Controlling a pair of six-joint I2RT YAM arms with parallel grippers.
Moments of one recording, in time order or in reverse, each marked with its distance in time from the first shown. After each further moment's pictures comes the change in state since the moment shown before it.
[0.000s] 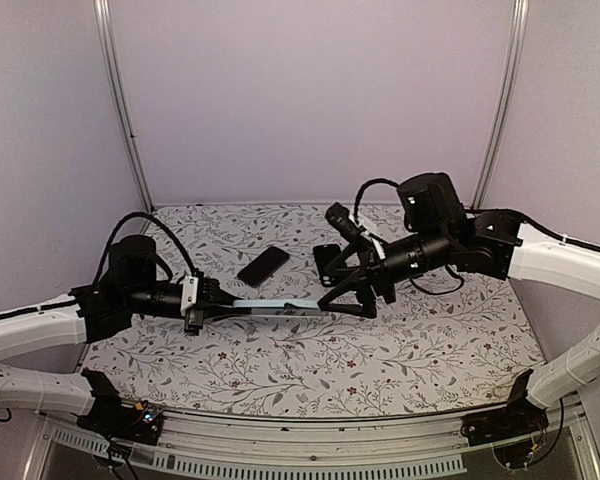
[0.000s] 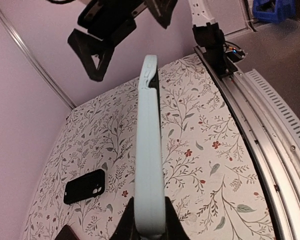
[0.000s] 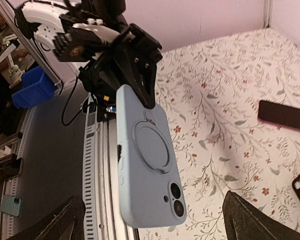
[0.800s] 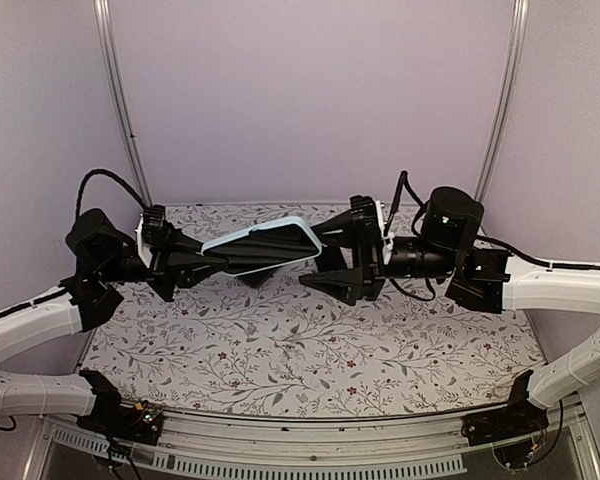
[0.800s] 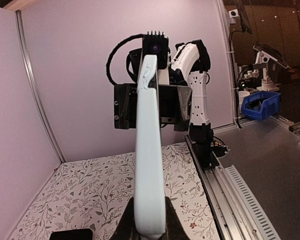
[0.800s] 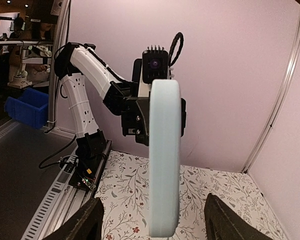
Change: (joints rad) left arm 0.171 -0.012 0.064 0.472 0.294 -0.686; right arm 0.056 -0.098 -0.285 0.877 0.003 -0.214
